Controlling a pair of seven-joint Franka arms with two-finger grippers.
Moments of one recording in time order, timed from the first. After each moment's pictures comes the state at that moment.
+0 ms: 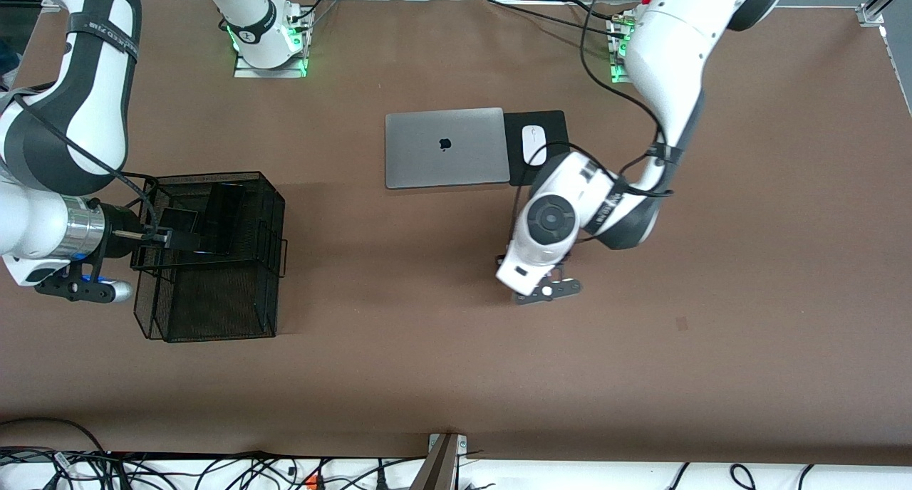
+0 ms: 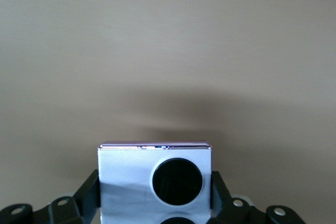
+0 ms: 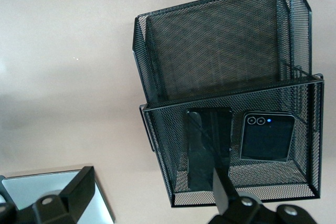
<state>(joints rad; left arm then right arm) -0.43 0.86 -0.18 -1.20 0.12 2.00 -0.85 0.53 0.61 -0.74 -1.19 0.52 1.44 0.00</state>
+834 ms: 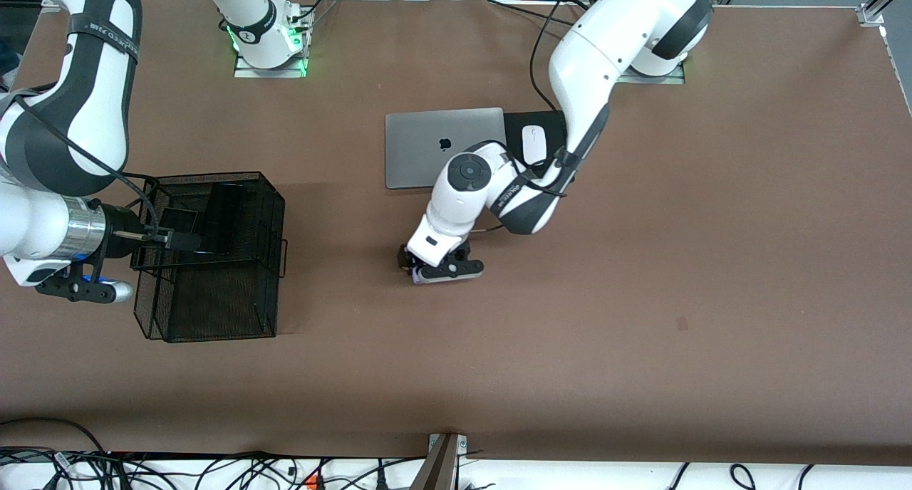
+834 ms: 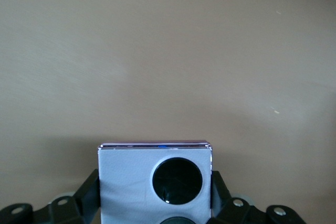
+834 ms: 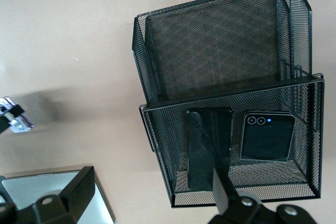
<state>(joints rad) -0.64 1.07 -0.18 -1.08 0.12 2.51 -1.02 0.53 0.61 -0.74 -1.19 0.52 1.44 0.00</state>
